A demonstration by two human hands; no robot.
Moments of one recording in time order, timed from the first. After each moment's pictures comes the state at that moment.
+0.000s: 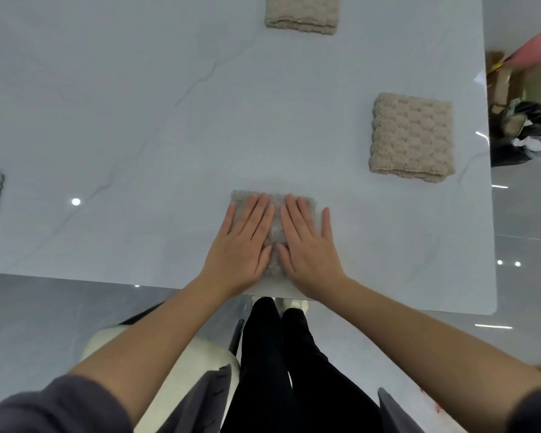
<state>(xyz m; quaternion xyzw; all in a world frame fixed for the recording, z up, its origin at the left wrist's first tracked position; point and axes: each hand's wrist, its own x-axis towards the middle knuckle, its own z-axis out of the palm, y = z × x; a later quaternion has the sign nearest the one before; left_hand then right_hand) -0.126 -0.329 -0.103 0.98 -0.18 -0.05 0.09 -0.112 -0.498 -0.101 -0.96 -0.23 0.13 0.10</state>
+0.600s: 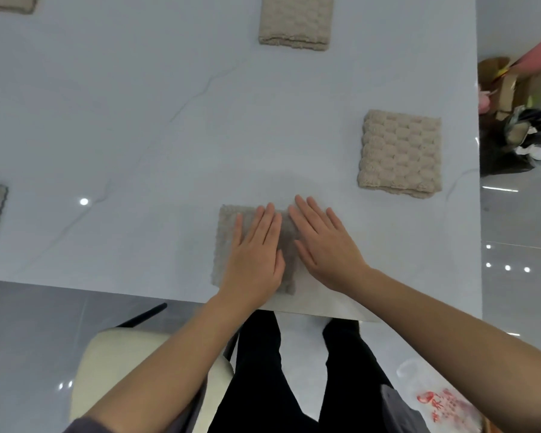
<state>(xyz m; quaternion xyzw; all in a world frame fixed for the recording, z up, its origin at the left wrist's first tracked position) -0.115 -0.384 -0.077 0.98 -0.08 -0.08 0.16 -0.067 -0.550 -0.080 -0.94 -0.28 0.17 0.11</state>
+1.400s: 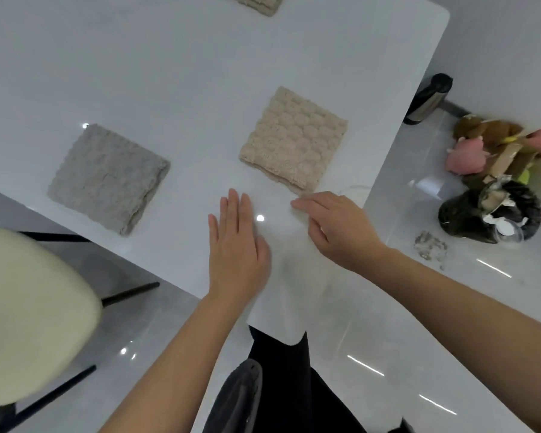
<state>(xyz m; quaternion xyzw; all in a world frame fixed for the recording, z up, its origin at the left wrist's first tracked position) -0.095 -0.671 -0.088 0.93 0.27 -0.03 0.25 0.039 -0.813 -0.072 -0.85 -0.48 0.11 0.19</state>
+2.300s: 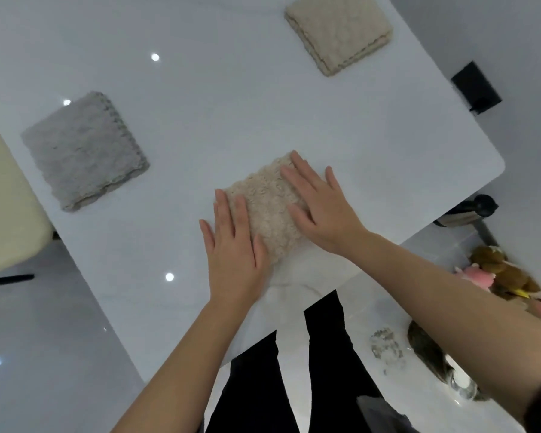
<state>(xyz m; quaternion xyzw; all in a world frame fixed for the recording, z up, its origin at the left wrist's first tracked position) 0.046 -0.717 -0.095 0.81 0.52 0.08 0.27 0.234 -0.738 -0.089 -0.71 -0.63 0.27 0.17</state>
